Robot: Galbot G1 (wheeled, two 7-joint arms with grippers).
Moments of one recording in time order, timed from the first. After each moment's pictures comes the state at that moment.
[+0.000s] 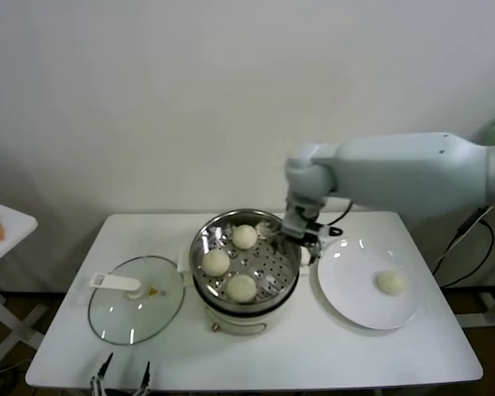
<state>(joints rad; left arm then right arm) 1.82 -1.58 -0.80 -1.78 0.30 -0.36 0.12 0.91 1.05 -1.73 1.53 0.30 0.12 -1.08</state>
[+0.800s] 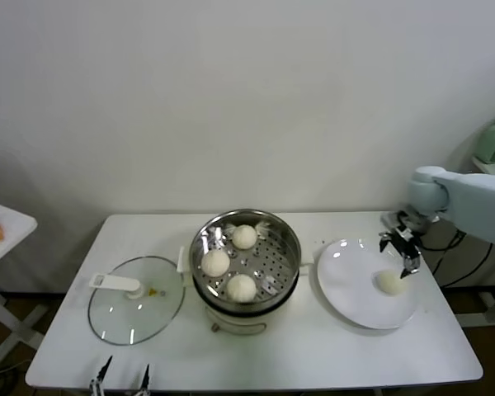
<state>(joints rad) 1.83 -1.59 -0.81 -1.77 0.30 -0.36 0.12 0.64 0.70 -1.68 1.22 0.22 -0.06 -1.07</state>
